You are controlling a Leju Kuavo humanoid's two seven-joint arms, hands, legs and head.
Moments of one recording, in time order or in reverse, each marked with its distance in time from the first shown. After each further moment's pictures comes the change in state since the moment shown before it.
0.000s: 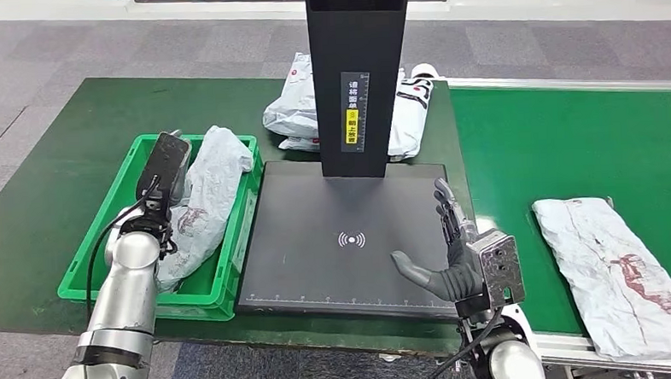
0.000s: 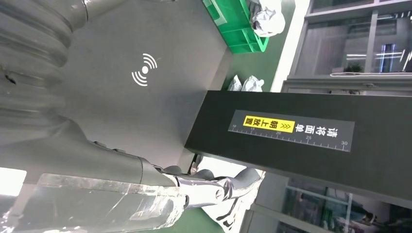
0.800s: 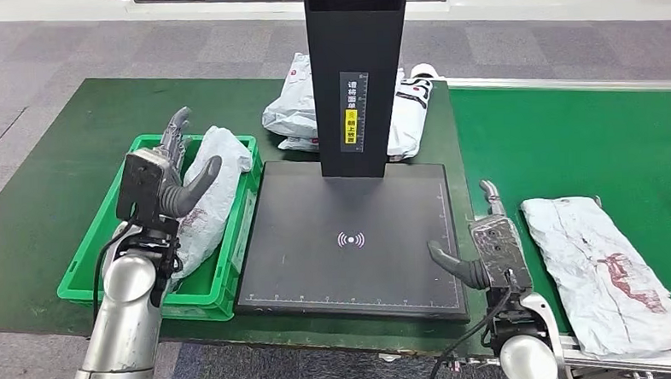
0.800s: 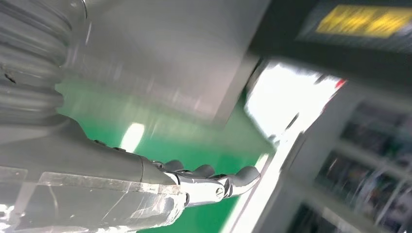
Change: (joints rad) left arm 0.177 -0.010 -0.164 -0.341 0.281 0.002 -0.158; right arm -0.039 -0.038 -0.124 0.007 0.393 -0.094 0.191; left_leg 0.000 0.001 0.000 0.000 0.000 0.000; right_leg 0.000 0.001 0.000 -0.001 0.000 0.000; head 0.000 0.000
